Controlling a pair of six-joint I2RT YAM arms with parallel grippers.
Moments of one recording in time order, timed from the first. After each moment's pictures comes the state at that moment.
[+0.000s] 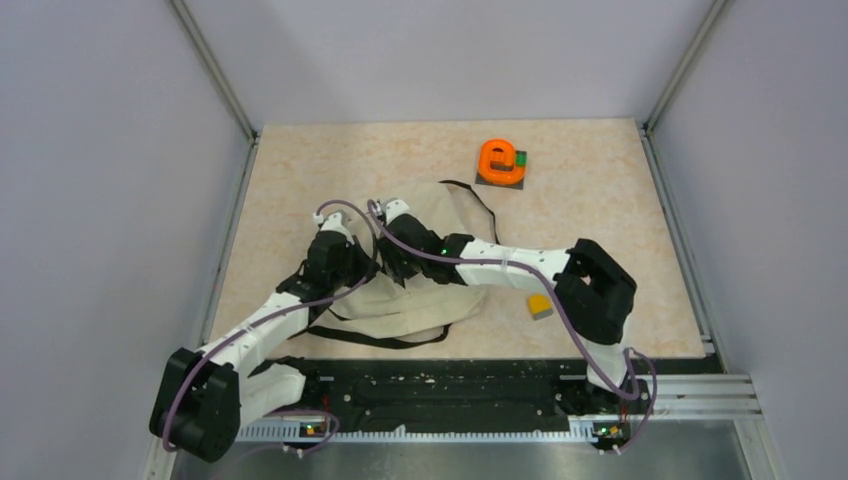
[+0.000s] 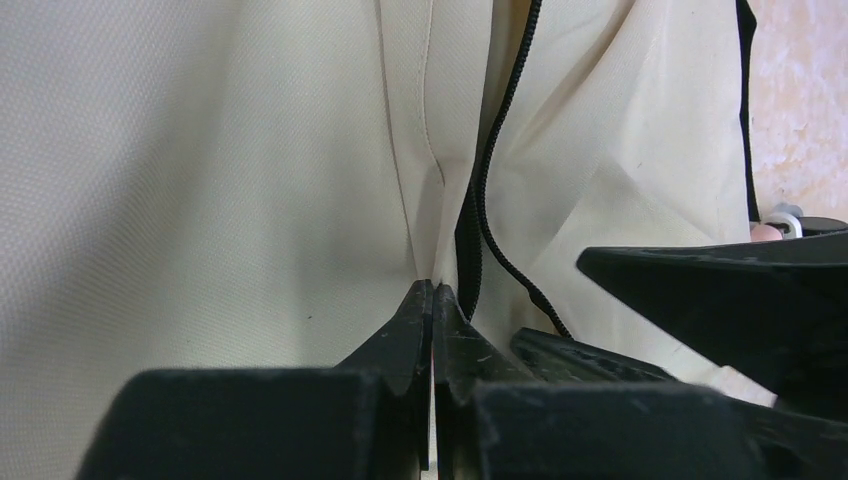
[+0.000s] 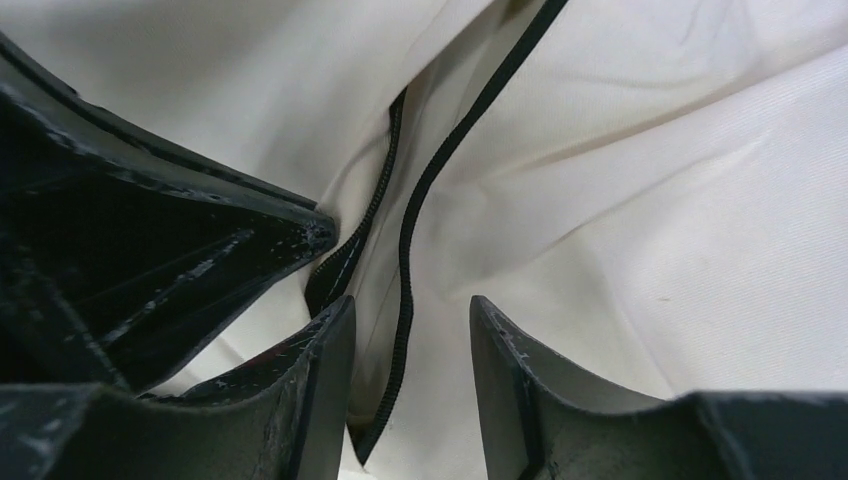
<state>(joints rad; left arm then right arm) -0.38 1.08 0.49 -0.05 0.03 -0.65 1.05 1.88 1.38 -0.23 0.22 0.34</state>
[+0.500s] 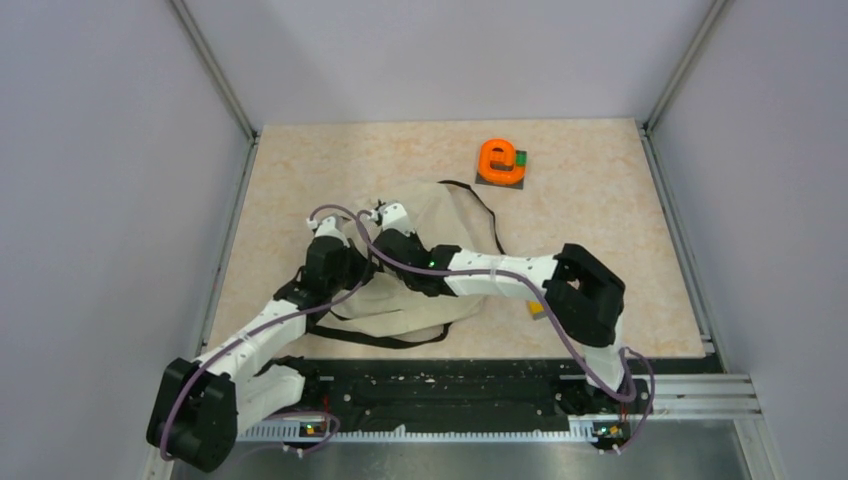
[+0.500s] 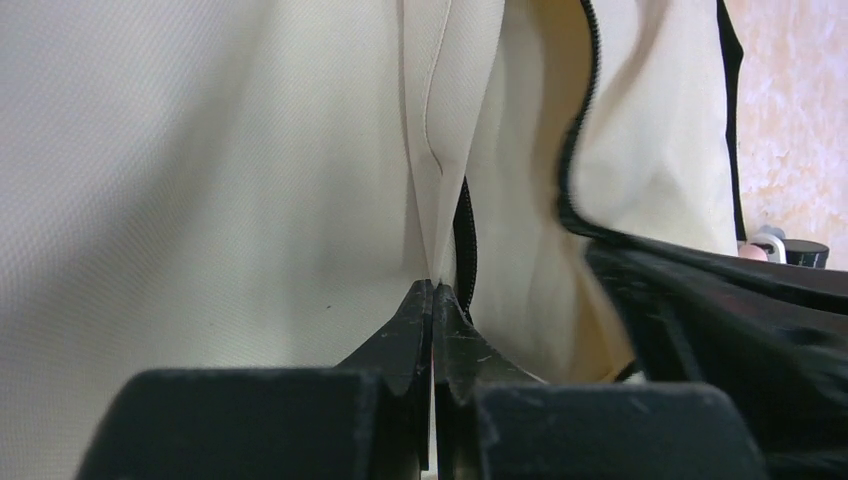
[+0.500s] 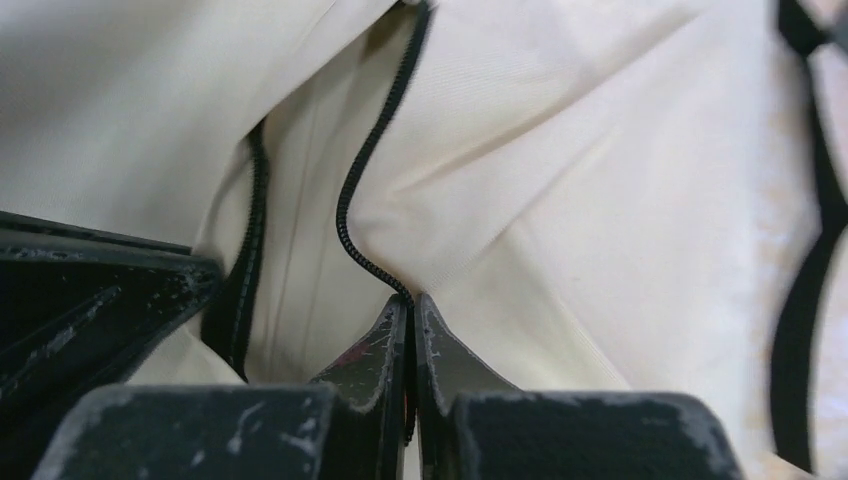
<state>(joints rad) -0.38 1.03 0.45 -0.03 0.01 -0.69 1.12 1.96 1.44 -0.28 0.56 0.34</state>
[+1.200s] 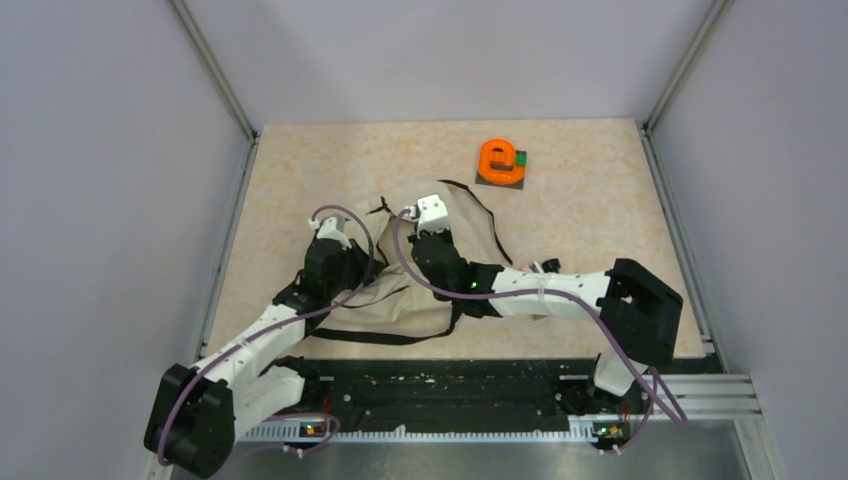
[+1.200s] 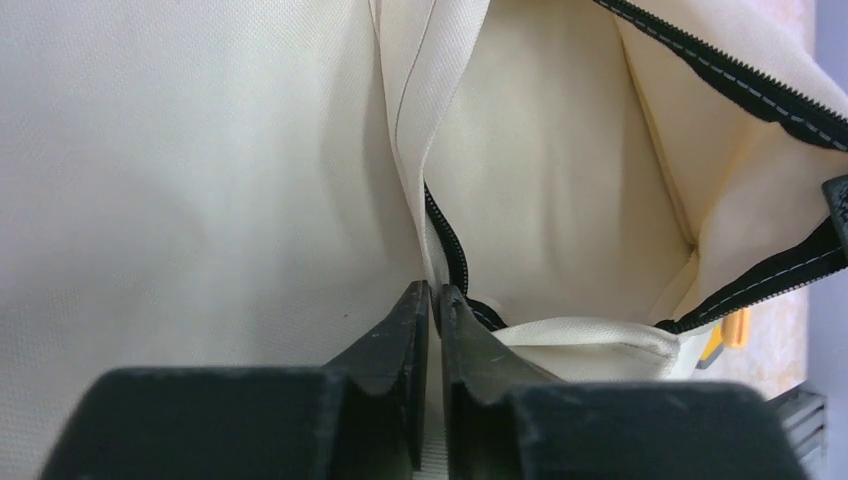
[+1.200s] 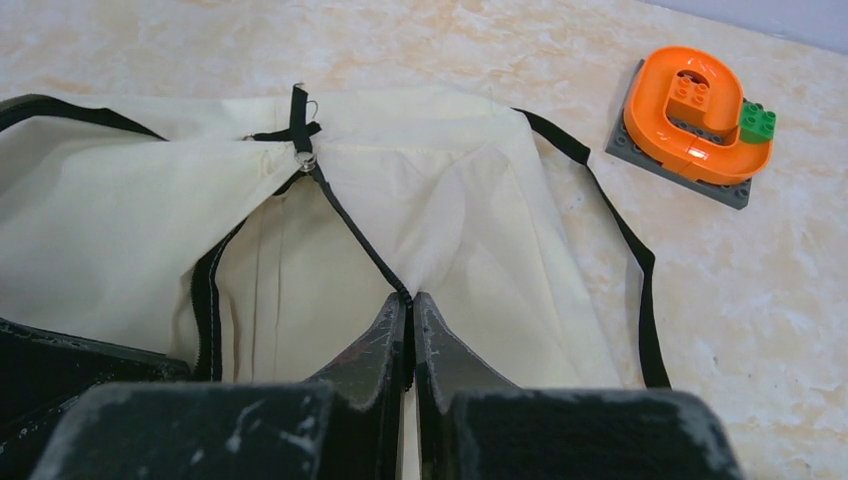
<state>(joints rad) -0.39 0.99 0.41 0.05 0.06 -0.73 1.14 1.65 1.05 0.26 0.86 0.18</state>
